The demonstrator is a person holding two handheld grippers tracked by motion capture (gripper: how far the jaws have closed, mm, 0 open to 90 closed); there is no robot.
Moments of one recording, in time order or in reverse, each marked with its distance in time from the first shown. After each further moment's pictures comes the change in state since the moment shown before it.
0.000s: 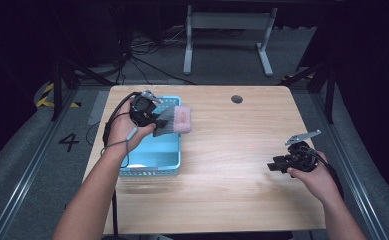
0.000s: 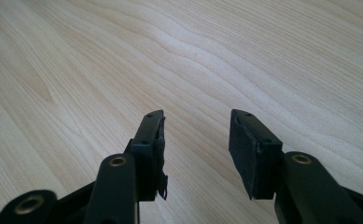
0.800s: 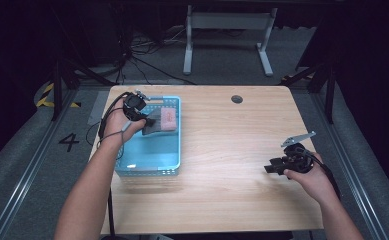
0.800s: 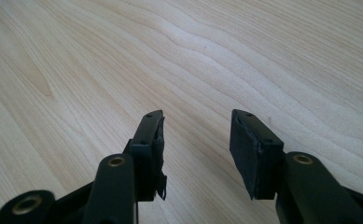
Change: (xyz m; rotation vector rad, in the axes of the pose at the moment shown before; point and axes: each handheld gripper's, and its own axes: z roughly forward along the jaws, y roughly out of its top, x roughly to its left) left arm 0.062 -0.023 0.043 0.124 0.012 -0.100; right arm 0.002 -0.001 0.012 0.022 0.024 -0.004
